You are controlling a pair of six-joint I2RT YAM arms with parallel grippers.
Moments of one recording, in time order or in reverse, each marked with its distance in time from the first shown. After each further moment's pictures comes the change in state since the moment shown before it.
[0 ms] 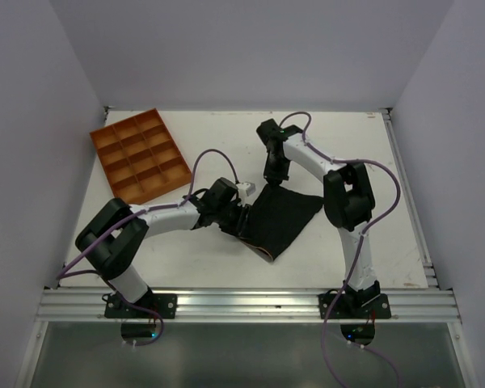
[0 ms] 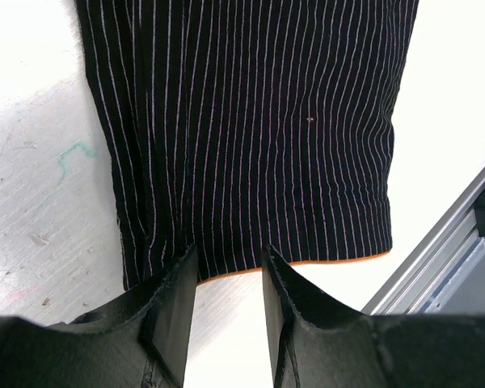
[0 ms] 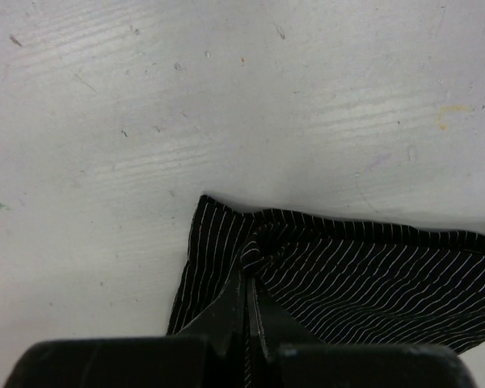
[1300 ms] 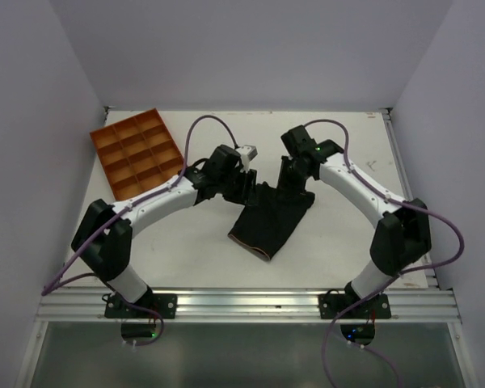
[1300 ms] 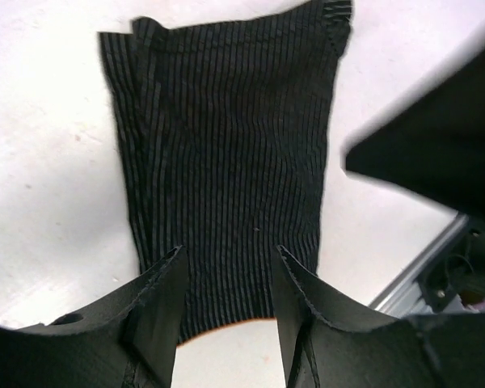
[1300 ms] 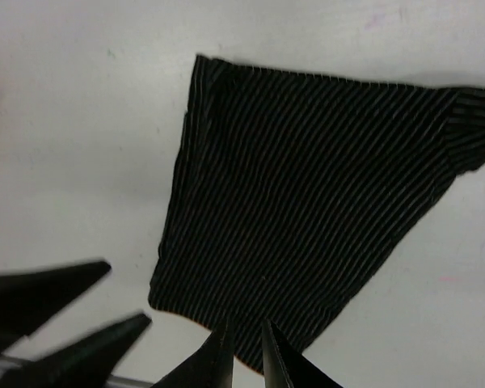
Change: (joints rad) left arm 0.039 -0.042 0.315 -0.227 -0.116 -0.014; right arm 0.009 -0.506 -0.372 0.074 -0.198 0.006
